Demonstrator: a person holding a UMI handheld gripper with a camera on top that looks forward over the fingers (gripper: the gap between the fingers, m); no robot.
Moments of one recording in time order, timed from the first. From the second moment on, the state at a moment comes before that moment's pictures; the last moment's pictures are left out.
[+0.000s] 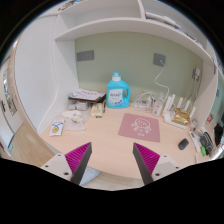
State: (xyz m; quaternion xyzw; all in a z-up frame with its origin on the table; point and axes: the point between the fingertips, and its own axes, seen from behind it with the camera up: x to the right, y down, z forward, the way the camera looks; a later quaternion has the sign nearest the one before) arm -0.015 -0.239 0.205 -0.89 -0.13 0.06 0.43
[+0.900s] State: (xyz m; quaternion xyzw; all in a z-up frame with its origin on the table) arm 0.382 -0.072 -0.009 -0.90 0.01 0.02 0.43
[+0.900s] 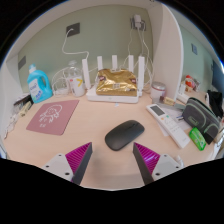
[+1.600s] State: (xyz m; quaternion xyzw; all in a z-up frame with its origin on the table) arm 0.396 0.016 -0.010 -0.90 0.03 -0.08 0.42
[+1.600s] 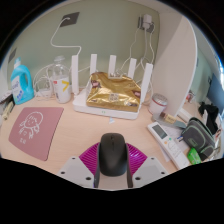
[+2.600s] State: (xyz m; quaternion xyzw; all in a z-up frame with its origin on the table) arm 0.106 0.086 -0.012 -0.91 -0.03 0.00 0.41
